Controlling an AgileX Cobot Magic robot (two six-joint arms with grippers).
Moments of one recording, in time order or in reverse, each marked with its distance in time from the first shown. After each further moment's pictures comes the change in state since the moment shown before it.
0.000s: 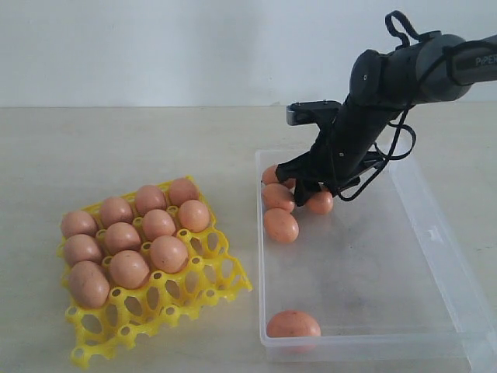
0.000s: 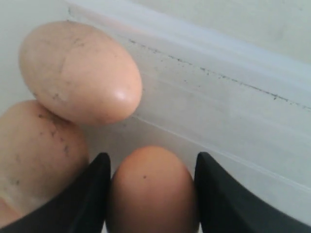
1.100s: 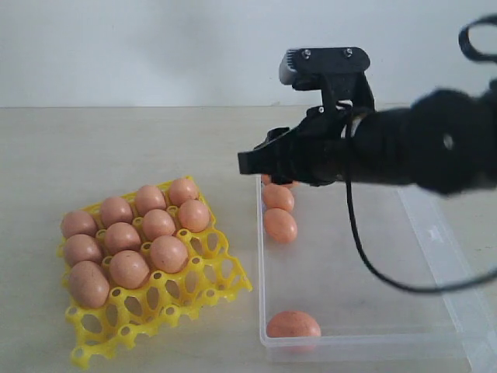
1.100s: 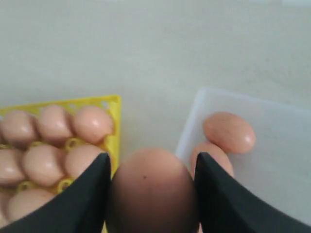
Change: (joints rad) left arm 0.000 0.000 0.000 0.000 0.000 0.000; right arm 0.311 -0.622 0.694 0.103 -0.819 0.081
